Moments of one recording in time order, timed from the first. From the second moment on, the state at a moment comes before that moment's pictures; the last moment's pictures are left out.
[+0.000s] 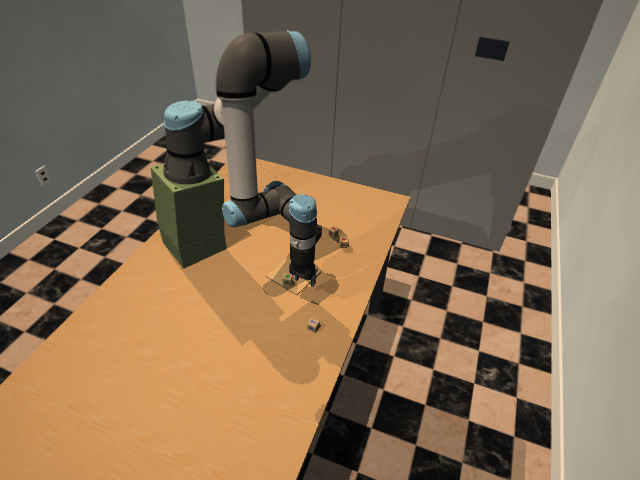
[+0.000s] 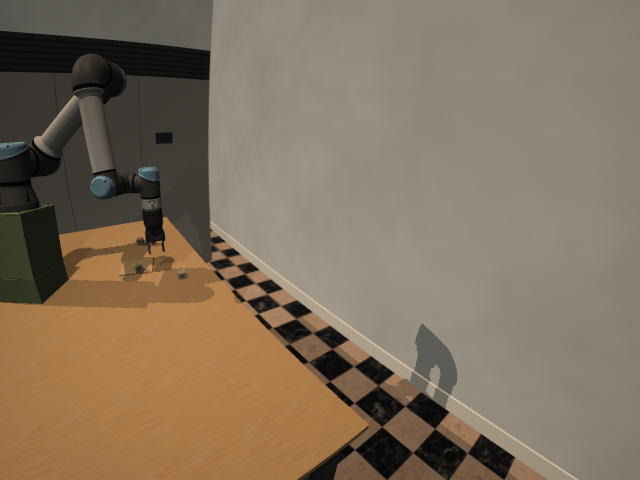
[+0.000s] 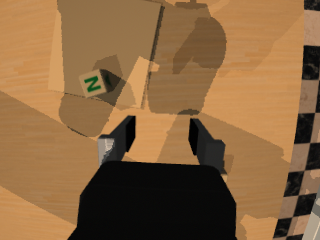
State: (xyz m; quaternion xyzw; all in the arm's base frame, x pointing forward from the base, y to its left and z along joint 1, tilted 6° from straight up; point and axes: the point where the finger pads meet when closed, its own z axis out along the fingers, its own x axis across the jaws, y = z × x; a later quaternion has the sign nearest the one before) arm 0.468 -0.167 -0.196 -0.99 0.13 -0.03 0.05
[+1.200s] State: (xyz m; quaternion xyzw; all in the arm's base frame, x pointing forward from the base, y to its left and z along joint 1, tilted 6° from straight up) arm 0.502 -0.220 -0.198 -0.85 0.52 -0.01 0.06
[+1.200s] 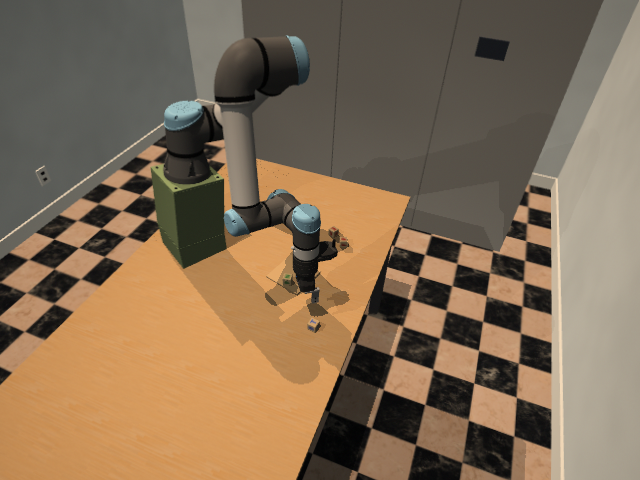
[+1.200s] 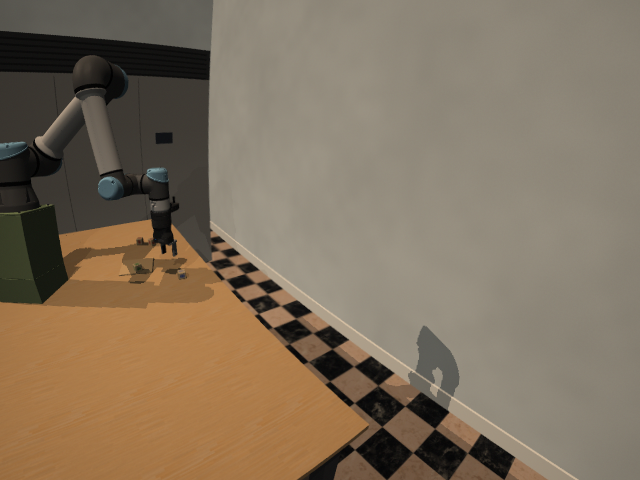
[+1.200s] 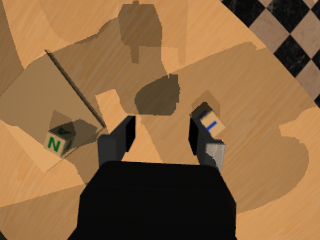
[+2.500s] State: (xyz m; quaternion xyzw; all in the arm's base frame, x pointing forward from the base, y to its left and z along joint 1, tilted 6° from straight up) arm 0.518 -0.273 -0.200 -0.61 0.79 0.01 0.06
